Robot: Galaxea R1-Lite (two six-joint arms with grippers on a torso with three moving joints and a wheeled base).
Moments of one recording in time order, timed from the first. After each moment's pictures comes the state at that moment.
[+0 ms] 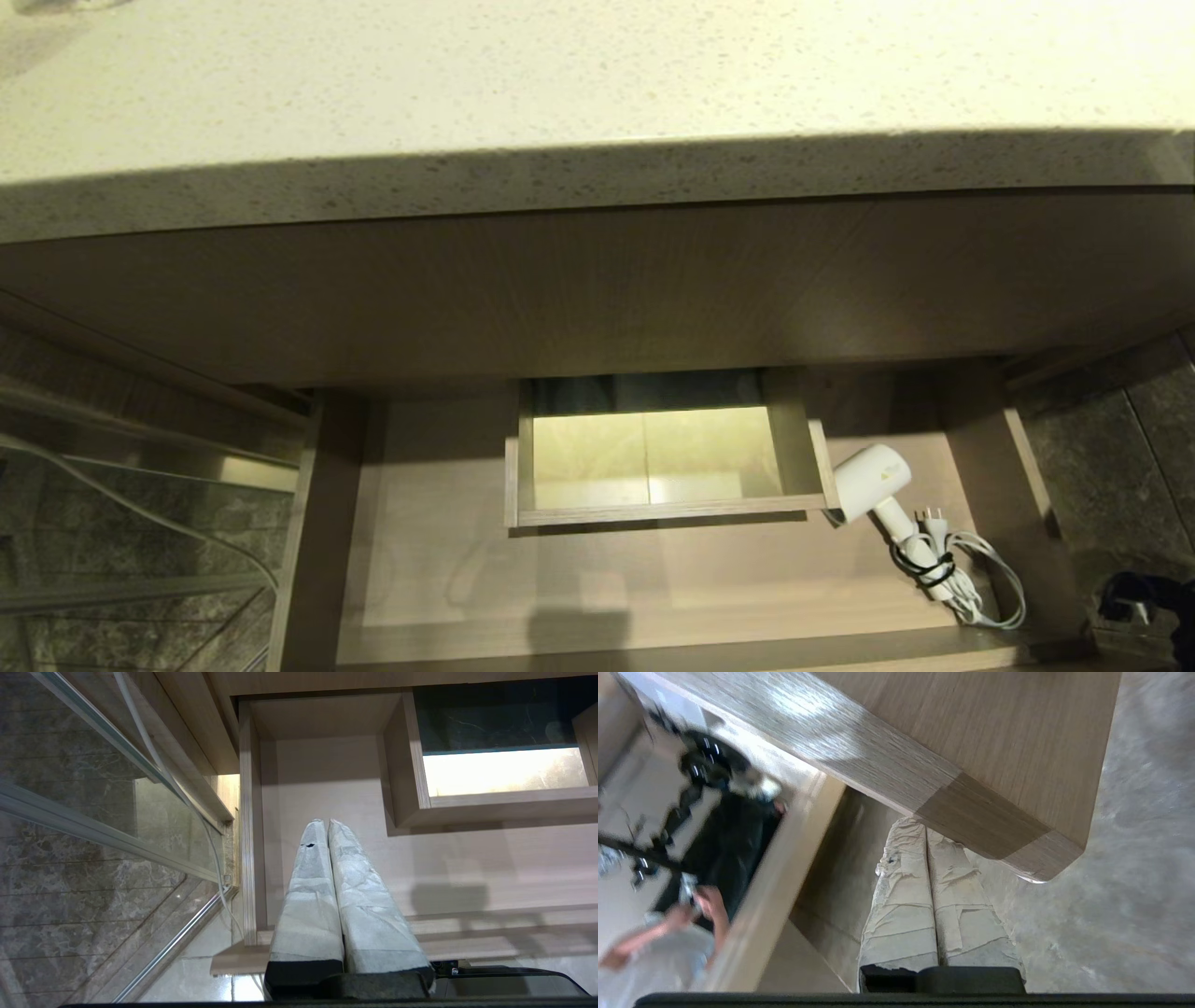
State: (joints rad) left arm 0.00 0.00 0.00 0.00 0.00 0.00; right arm -0.71 2.16 -0.82 0.15 0.03 -1.32
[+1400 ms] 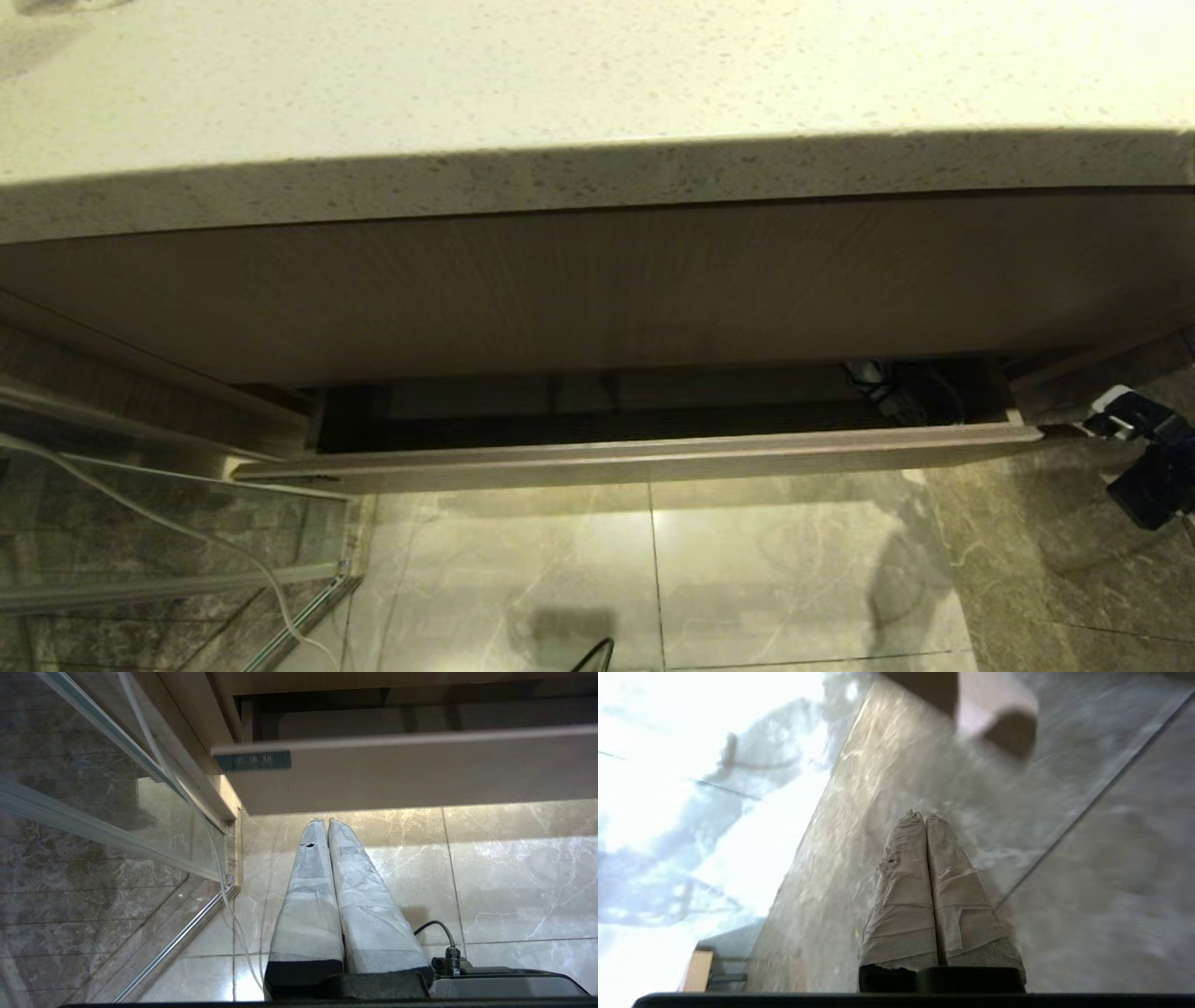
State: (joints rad) left arm 0.00 0.00 0.00 0.00 0.00 0.00; right arm -0.59 1.98 -0.86 -0.47 0.21 -0.99
